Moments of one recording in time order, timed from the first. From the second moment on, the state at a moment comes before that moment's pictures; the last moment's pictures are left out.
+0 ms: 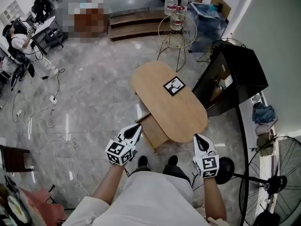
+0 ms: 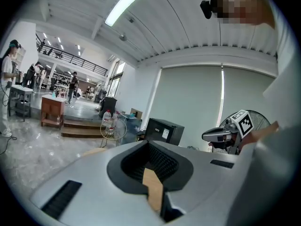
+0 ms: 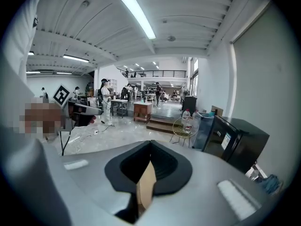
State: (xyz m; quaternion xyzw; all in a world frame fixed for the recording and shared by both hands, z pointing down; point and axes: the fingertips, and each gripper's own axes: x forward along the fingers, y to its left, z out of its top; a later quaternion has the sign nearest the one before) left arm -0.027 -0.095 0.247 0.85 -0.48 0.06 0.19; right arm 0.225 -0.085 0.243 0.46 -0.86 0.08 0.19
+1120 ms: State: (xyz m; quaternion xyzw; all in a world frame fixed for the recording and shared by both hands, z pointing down) left arm -0.009 -0.082 0.346 0.77 -0.56 0.11 0.27; right arm 0.204 -0.135 0.340 0.31 -0.91 0.15 0.22
